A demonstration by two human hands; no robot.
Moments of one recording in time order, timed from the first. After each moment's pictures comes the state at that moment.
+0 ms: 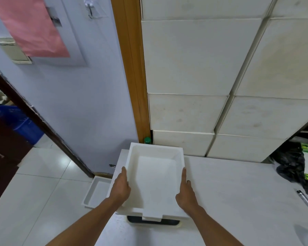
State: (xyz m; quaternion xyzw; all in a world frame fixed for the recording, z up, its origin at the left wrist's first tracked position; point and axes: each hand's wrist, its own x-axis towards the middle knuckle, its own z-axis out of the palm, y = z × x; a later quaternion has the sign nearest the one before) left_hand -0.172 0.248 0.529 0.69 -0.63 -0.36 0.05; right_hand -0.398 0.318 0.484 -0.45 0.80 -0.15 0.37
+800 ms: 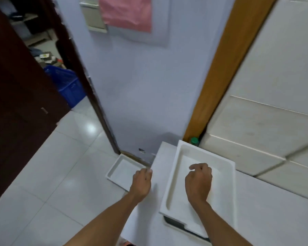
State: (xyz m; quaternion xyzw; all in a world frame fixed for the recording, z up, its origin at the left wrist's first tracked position) left_hand -0.078 0.225 0.491 0.73 -0.51 -0.44 0.15; right_hand -0.261 0.230 0.513 -0.50 0.81 -0.29 0.11
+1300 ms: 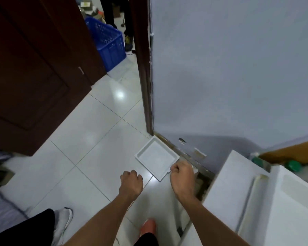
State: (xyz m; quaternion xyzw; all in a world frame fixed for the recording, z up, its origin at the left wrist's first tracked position) left_hand 0.151 0.181 0.356 0.84 -0.36 -0.40 0.04; right_hand -0.011 0.126 0.386 -0.60 0.70 -0.15 0.35
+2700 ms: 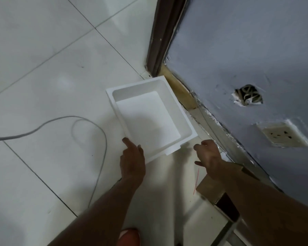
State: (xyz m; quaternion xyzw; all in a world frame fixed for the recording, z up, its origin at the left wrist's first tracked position) left_hand 0.152 0.104 -0.178 0.88 -0.25 -0.39 0.10; right_hand -0.011 -0.002 -0.135 -0.36 0.81 0.01 0.47
